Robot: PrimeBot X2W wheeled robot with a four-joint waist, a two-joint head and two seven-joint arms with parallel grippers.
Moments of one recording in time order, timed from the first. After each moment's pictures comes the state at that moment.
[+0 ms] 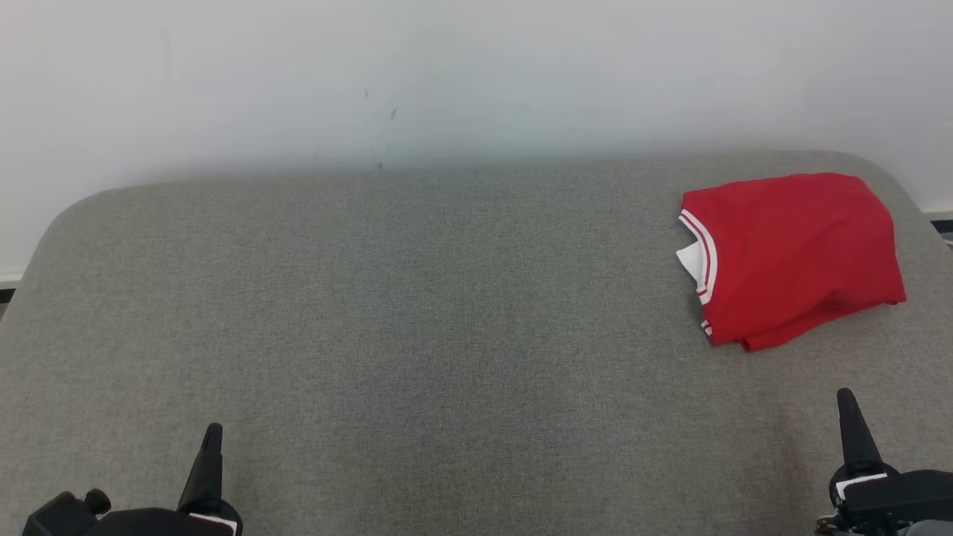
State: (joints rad) left arm -0.02 0.15 -0.03 0.22 -1.20 -0.05 -0.02; right arm -0.03 -0.17 0.00 0.16 1.16 0.02 -0.02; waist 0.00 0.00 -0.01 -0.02
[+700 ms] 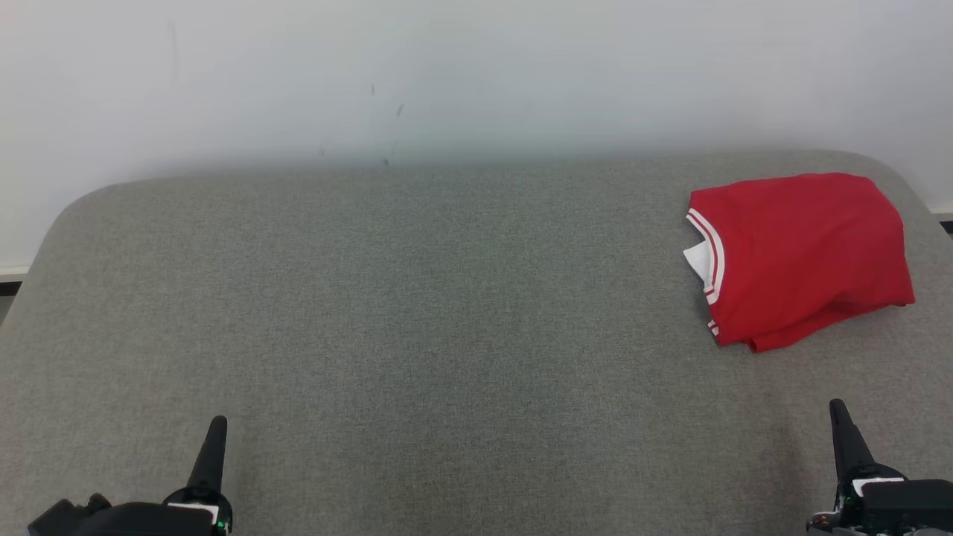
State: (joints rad) left arm -0.04 0.09 0.03 0.26 -1.42 -0.09 0.05; right arm -0.06 -0.10 -0.07 0.23 1.41 0.07 0.05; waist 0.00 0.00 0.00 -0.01
